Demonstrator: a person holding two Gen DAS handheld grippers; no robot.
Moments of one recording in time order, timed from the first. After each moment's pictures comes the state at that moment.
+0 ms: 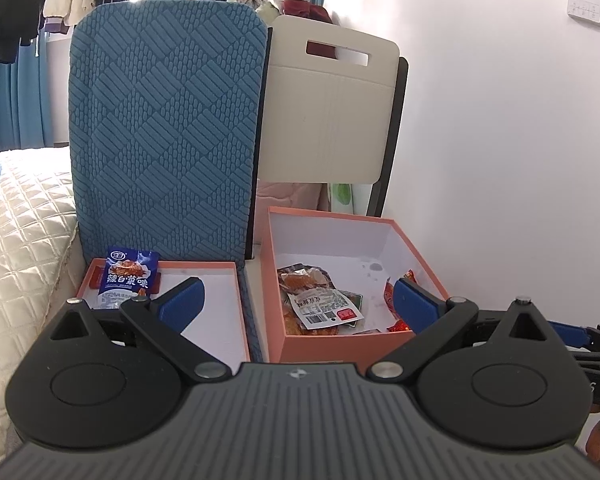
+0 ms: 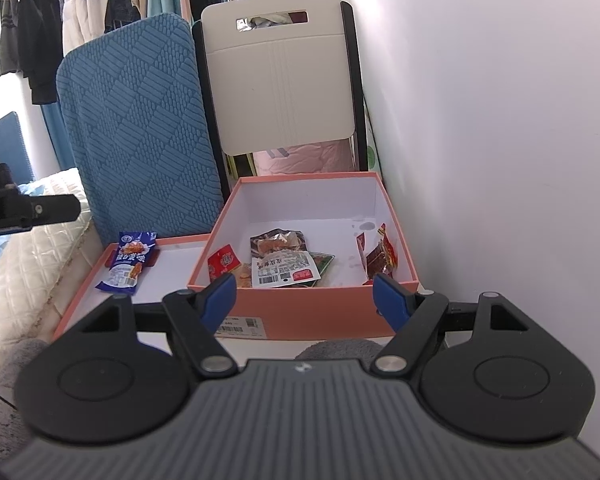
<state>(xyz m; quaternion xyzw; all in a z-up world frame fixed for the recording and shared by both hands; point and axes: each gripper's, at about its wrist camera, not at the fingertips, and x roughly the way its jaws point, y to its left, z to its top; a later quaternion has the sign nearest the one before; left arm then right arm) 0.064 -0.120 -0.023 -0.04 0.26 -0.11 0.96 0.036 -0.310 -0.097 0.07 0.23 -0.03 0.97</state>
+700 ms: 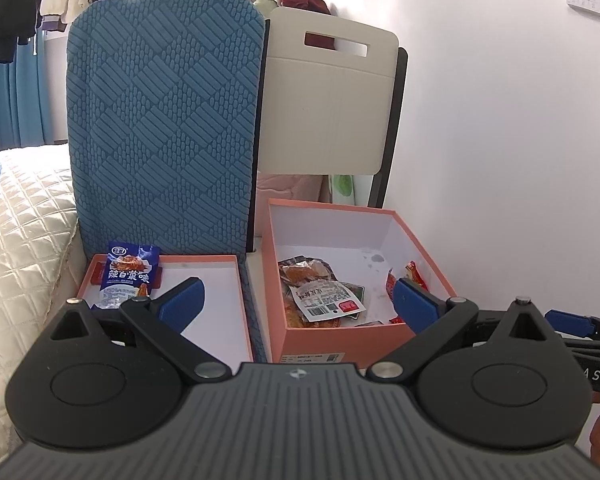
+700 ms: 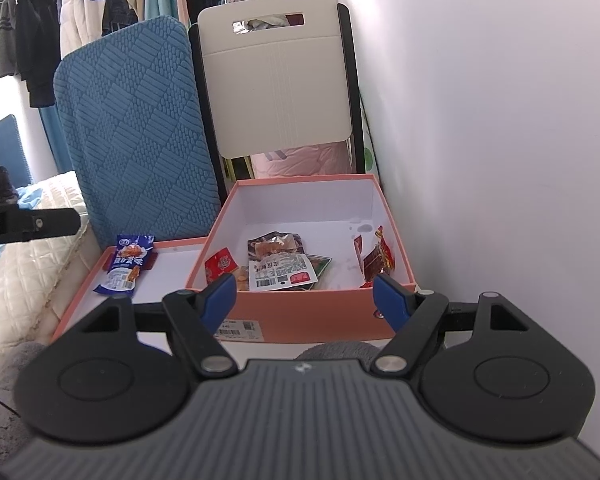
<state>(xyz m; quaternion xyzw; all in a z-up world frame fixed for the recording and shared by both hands) 0.066 -0.123 -0.025 -0.03 0.27 -0.11 0.95 0.037 -0.313 -0.096 0.07 0.23 -0.03 0.97</state>
